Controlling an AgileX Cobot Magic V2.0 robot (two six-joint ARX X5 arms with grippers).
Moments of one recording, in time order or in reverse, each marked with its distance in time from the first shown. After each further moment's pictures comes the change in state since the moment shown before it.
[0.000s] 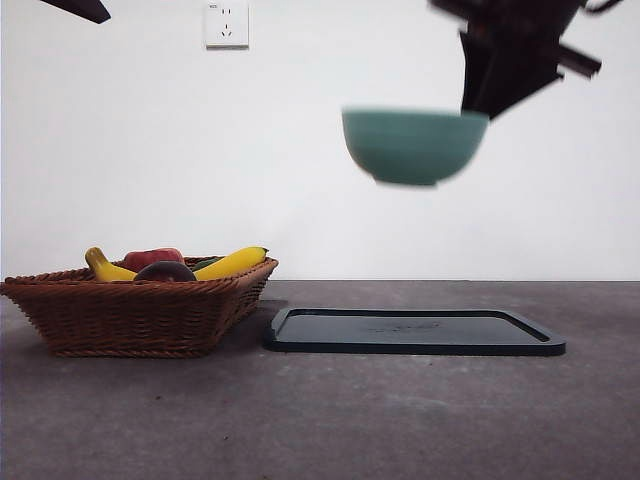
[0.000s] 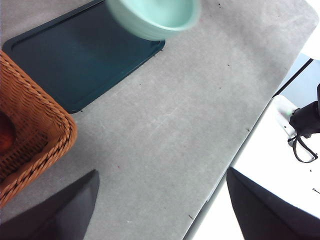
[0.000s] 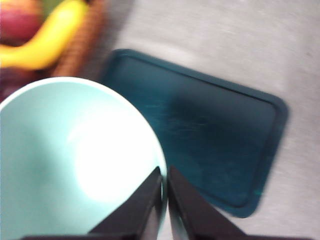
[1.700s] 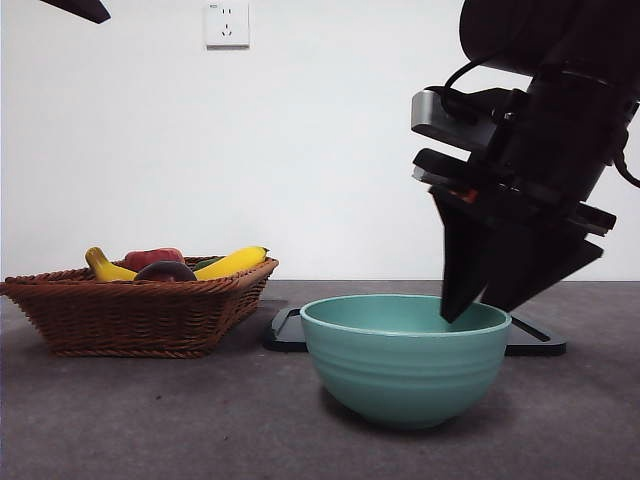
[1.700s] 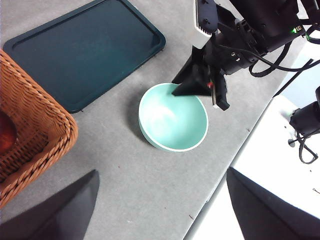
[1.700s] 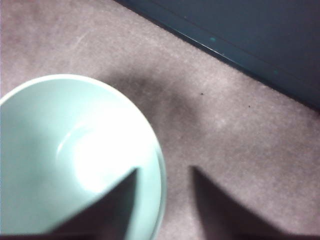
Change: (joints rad) left arm 0.000 0.000 0.000 0.000 0.000 0.000; right arm 0.211 -0.043 -0.546 0.312 0.053 0.051
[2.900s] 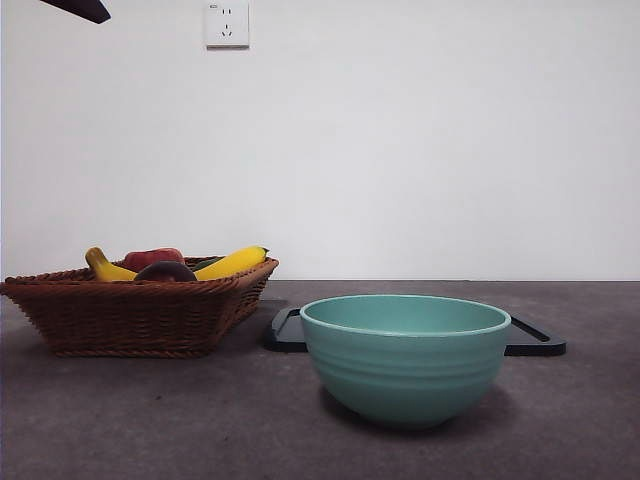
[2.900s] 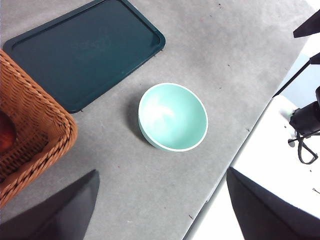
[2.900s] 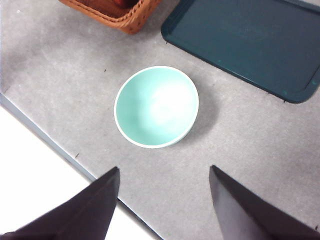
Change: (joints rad) left arm 0.000 0.000 0.000 0.000 0.000 0.000; right arm -0.005 -0.663 0.158 -0.574 -0.060 -0.024
